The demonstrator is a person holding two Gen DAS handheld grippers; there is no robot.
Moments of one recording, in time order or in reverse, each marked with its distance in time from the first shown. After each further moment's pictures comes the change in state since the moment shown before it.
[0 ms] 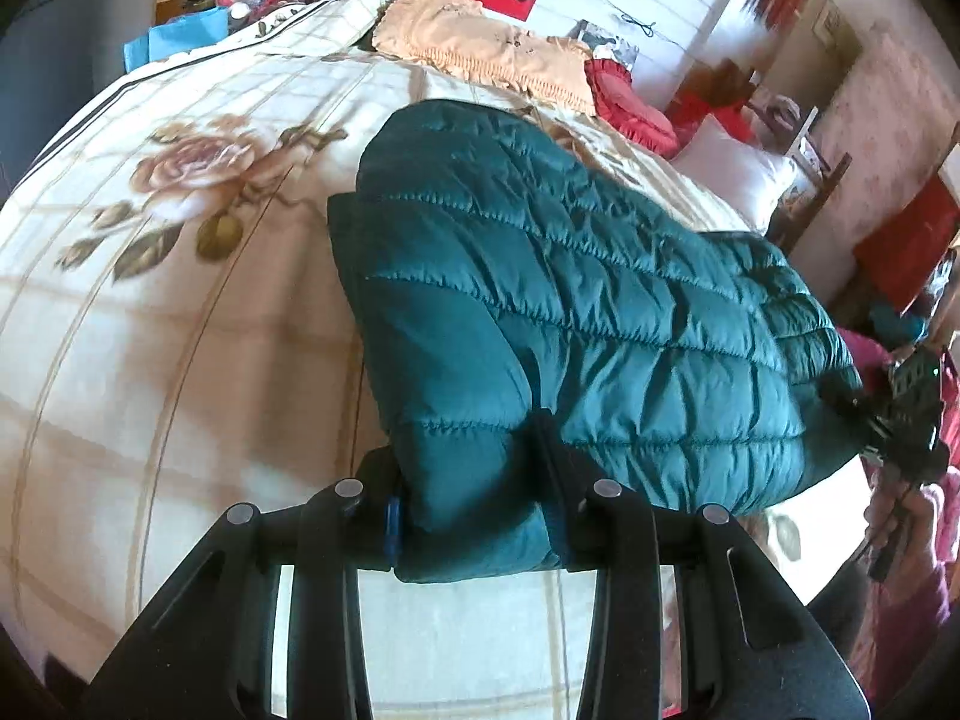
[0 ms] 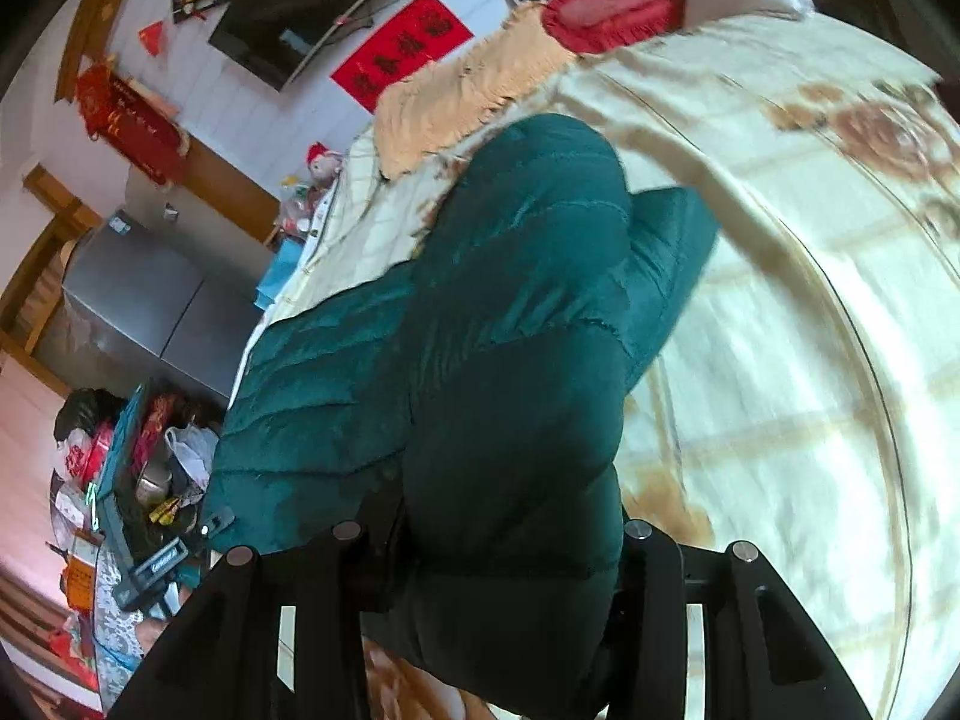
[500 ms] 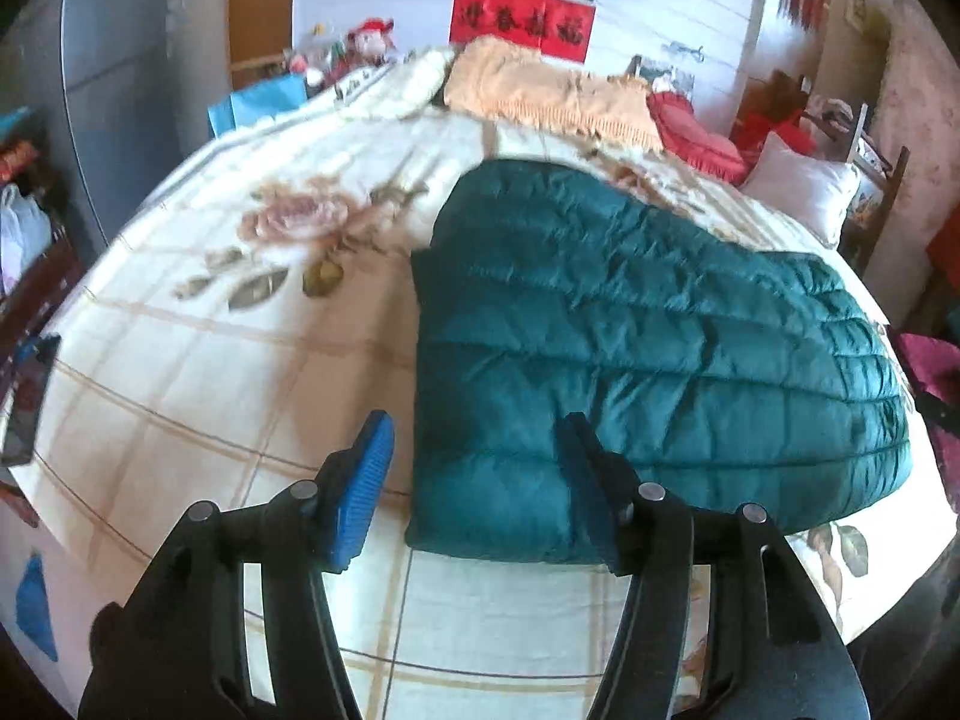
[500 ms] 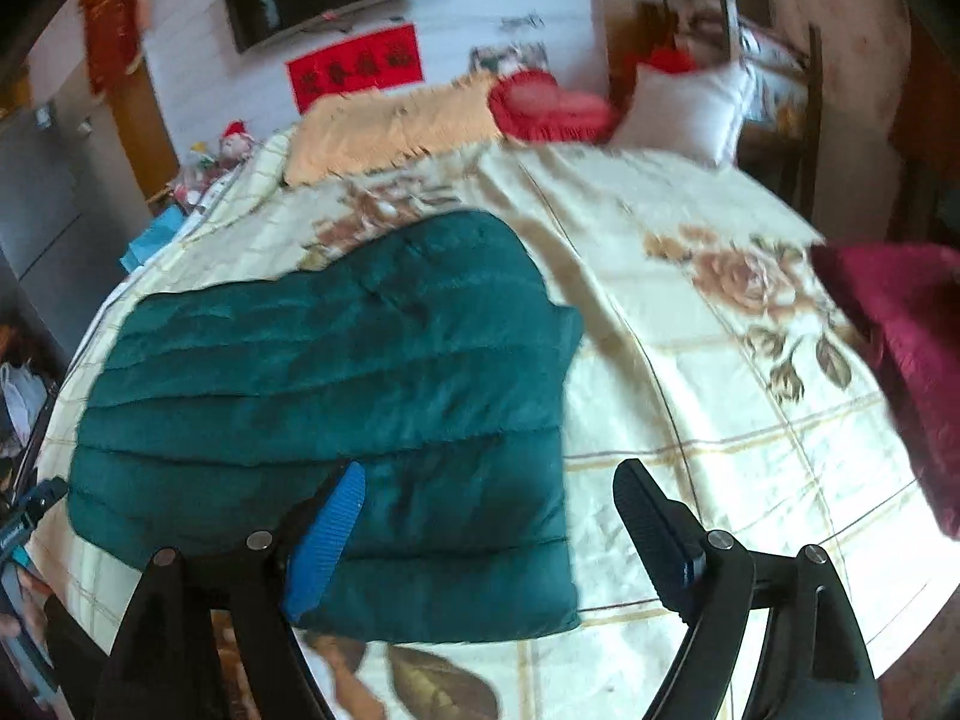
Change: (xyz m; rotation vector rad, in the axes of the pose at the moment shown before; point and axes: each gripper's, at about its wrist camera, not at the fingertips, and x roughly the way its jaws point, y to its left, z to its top) left arm -0.034 -0.030 -0.016 0.040 -0.150 0.265; right arm -0.037 0.068 -0.019 -0.259 -0.155 -0.473
